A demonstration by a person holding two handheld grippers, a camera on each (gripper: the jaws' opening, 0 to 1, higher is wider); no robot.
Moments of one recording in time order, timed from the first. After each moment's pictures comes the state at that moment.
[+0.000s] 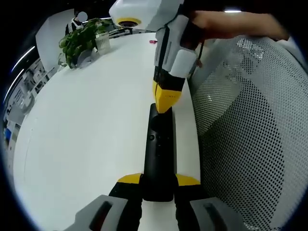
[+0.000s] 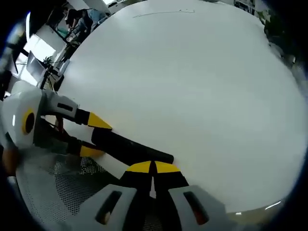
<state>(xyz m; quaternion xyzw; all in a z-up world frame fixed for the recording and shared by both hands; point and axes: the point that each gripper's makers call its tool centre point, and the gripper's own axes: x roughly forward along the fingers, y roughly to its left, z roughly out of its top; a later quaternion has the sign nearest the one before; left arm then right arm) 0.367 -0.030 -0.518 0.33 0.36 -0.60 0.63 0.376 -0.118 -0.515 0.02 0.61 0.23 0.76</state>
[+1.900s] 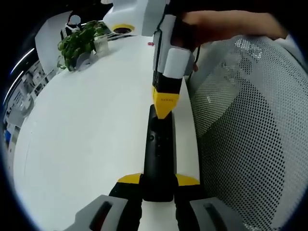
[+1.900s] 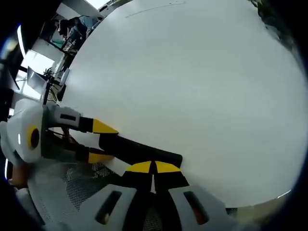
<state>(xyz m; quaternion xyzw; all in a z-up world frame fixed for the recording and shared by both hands) 0.366 -0.035 -0.518 0.33 0.35 -0.60 0.63 0.372 -0.110 -0.513 0.07 0.64 0.23 0.73</state>
